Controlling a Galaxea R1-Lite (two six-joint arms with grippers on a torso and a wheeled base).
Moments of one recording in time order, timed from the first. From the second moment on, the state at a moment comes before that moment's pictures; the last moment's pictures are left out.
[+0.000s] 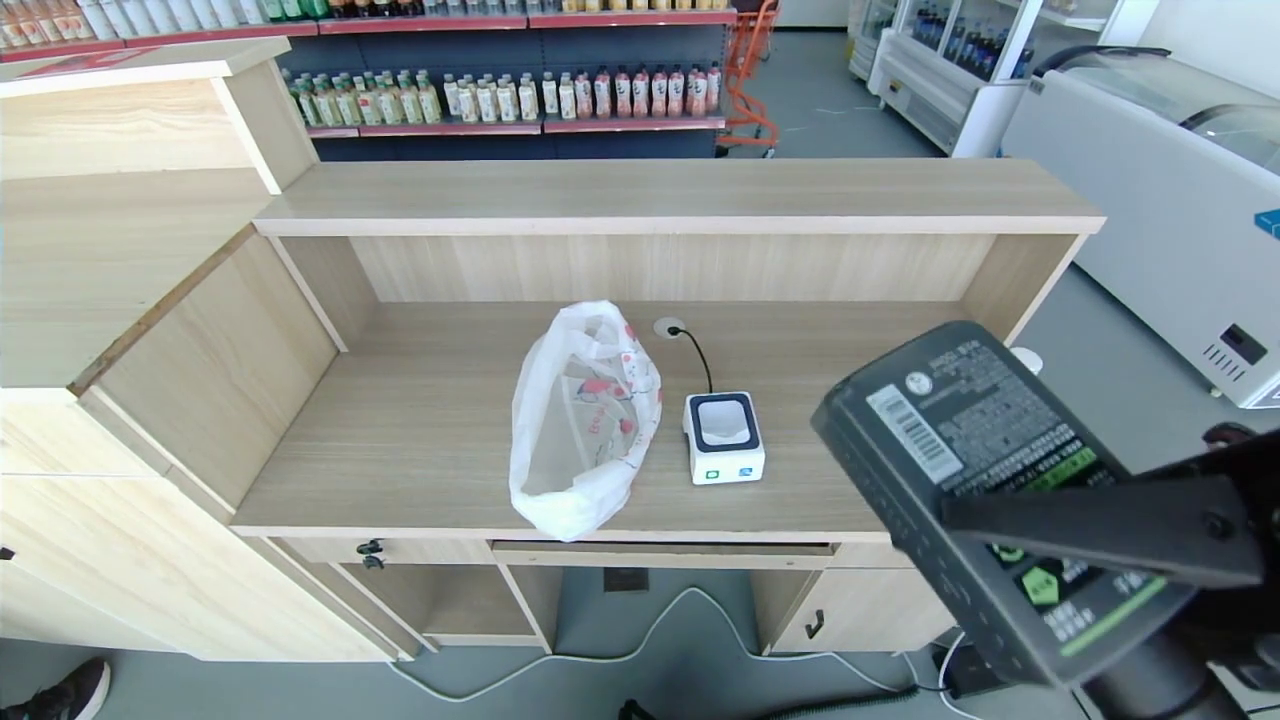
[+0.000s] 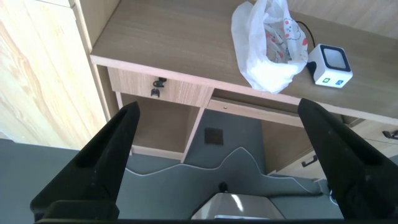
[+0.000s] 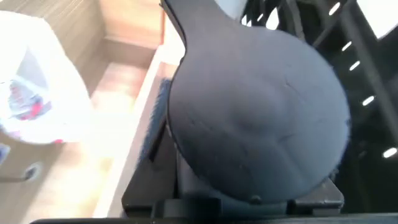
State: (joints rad) left arm -0.01 0.00 0.00 0.01 0.00 -0.21; right arm 0.61 1.21 -0.60 -0.64 0.76 -2.16
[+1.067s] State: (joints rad) left arm -0.01 0.00 0.00 0.01 0.00 -0.21; right arm -0.25 1.16 -0.60 -0.57 0.30 -0.68
